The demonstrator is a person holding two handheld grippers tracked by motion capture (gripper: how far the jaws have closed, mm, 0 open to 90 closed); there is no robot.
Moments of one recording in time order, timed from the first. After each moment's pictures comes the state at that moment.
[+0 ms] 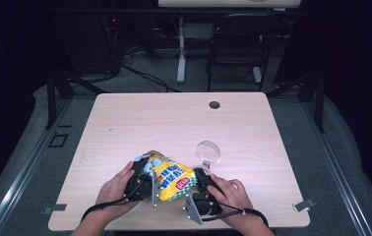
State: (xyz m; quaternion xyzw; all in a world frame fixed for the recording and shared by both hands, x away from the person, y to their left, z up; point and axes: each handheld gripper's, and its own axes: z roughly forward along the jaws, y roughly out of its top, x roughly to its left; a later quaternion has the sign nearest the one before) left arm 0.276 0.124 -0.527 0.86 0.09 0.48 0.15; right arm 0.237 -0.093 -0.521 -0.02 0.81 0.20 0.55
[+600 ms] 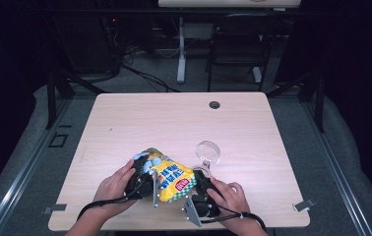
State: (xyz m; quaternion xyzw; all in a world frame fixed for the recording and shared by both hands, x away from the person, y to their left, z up) left arm 0.278 0.122 -0.520 0.85 0.06 0.50 0.11; right arm 0.235 -0.090 -0.532 0.01 0.80 0.21 0.56
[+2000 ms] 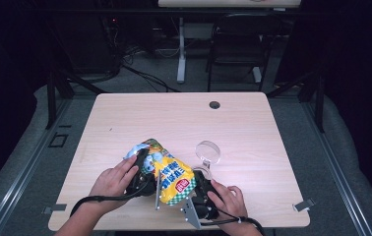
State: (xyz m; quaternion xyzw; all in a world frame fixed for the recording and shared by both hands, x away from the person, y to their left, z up) left arm 0.275 0.115 -0.501 0.82 -0.02 0.57 0.05; right arm 0.230 -0.087 -0.540 0.05 0.78 0.24 0.58
